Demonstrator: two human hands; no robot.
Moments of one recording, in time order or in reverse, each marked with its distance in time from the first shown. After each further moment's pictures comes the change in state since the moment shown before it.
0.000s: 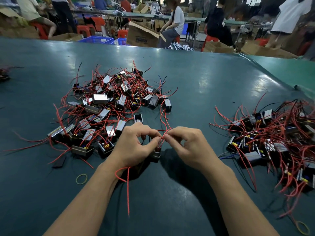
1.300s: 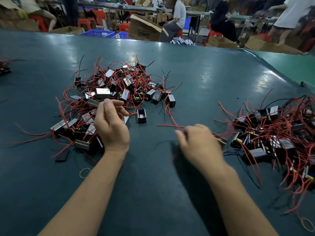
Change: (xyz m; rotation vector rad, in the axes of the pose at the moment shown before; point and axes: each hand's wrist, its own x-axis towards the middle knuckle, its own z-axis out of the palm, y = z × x) left_hand 0.015 -0.007 -0.007 -0.441 0.867 -0.238; right_hand -0.003 -0.012 0.002 -0.506 -0.091 0.458
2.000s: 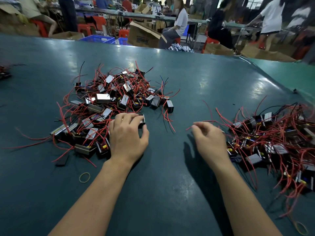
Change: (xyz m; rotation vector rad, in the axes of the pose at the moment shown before) left_hand -0.010 -0.017 -0.007 1.064 -0.463 0.396; right_hand 0.018 0.036 0.007 0.665 0.181 0.255
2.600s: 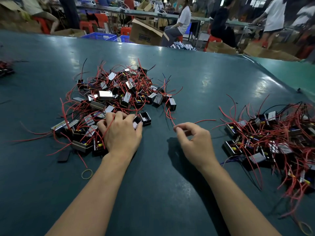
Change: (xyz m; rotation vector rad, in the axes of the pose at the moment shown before) left_hand 0.006 -0.016 0.004 0.227 -0.048 -0.212; right_hand -0.021 -0.017 0.027 0.017 -0.067 -0.272
